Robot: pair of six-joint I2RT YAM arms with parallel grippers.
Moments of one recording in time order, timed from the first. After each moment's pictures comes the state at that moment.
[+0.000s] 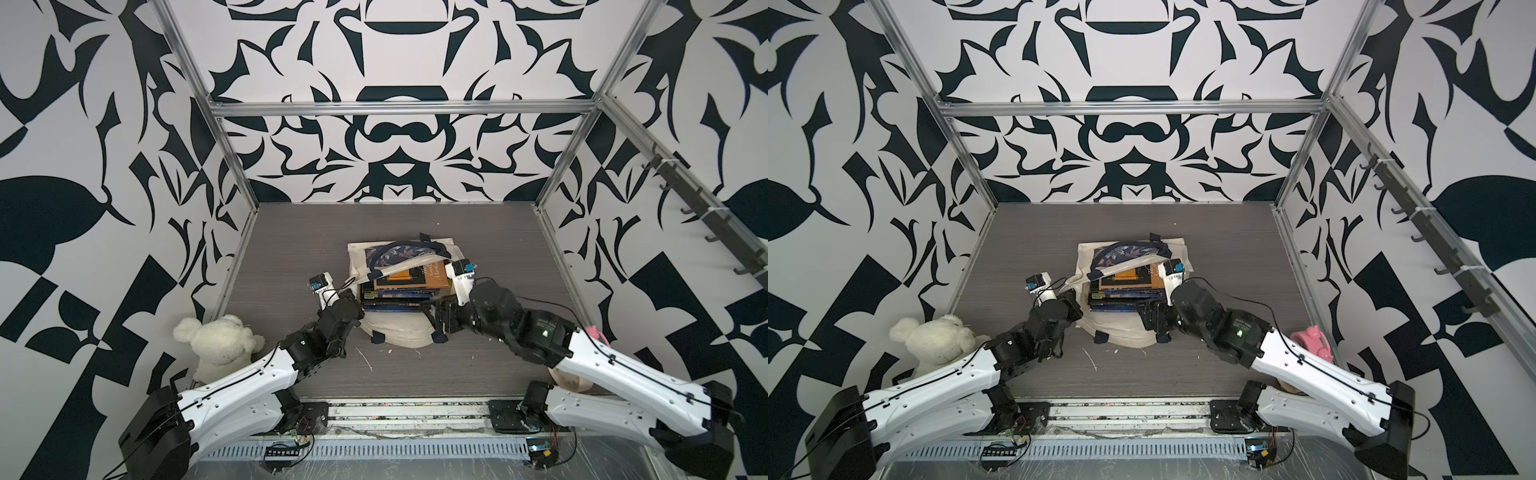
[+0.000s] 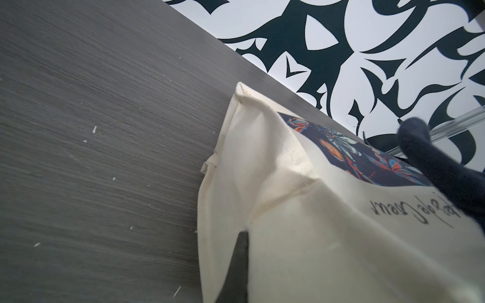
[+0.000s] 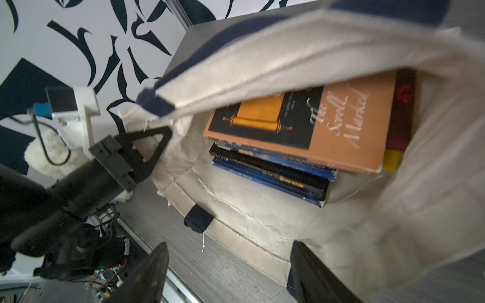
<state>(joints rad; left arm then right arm) -0.88 0.94 0.45 0.00 -0.64 -0.92 1.02 0.92 0.83 -0.47 0.15 0.69</state>
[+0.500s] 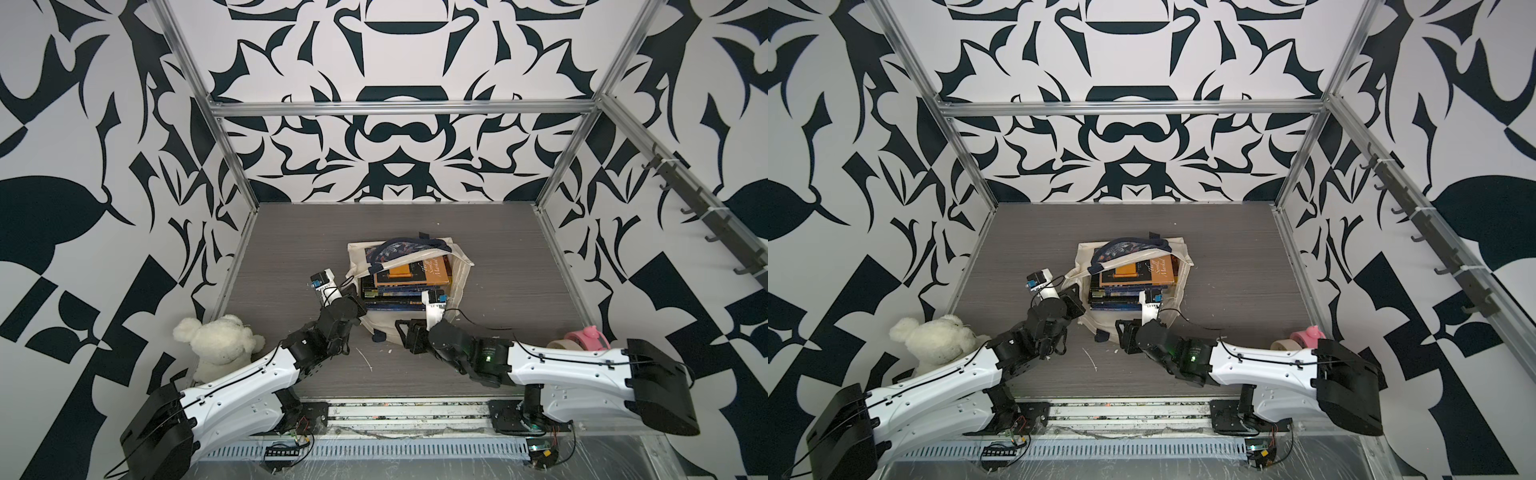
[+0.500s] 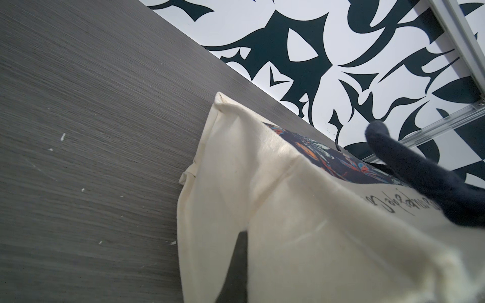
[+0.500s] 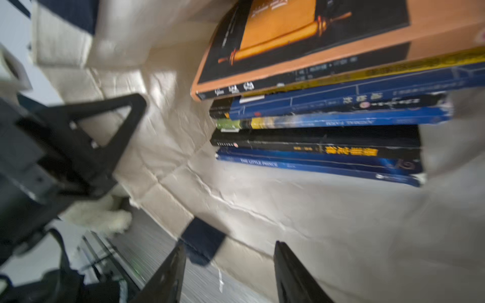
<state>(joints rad) -0.88 0.95 0.45 0.09 -0.62 -0.91 1.17 1.22 0.59 0.14 0.37 0.97</state>
